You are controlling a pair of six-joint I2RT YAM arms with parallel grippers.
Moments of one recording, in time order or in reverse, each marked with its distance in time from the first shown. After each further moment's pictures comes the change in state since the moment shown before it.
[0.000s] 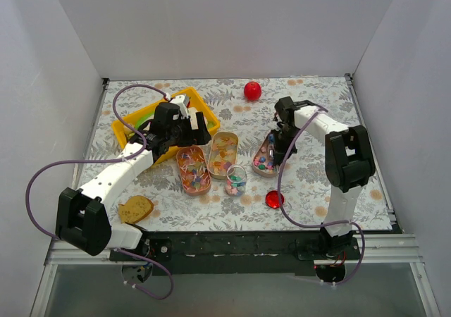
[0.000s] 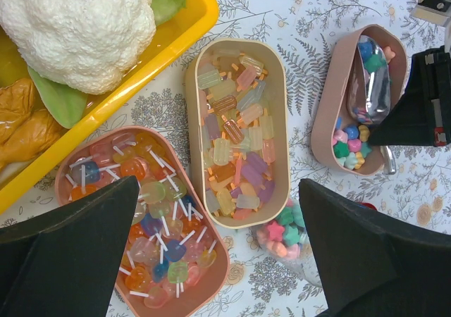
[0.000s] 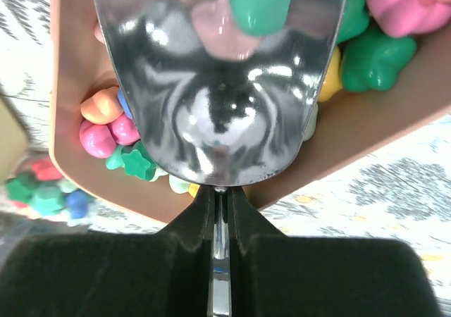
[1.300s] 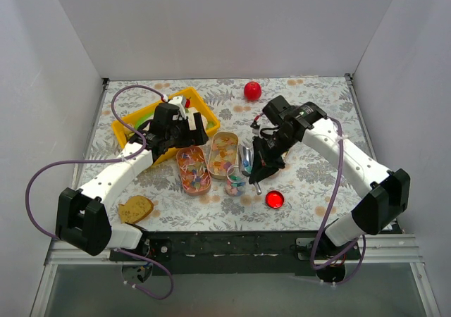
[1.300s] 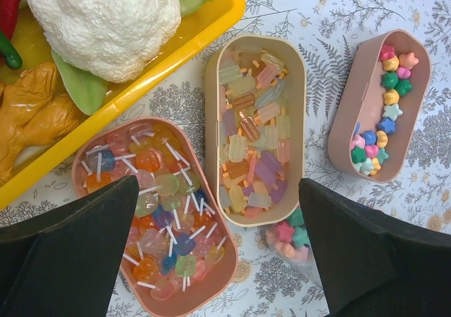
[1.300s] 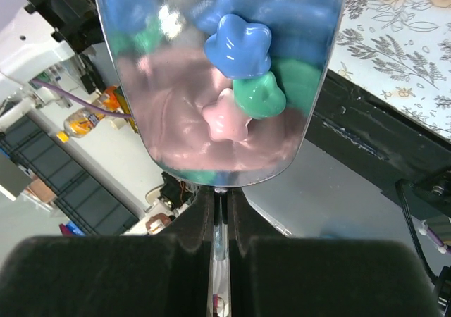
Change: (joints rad) left arm 0.006 0.000 0.000 -0.034 -0.052 -0.020; right arm 0.291 -0.427 0.070 -0.308 -0.455 0.194
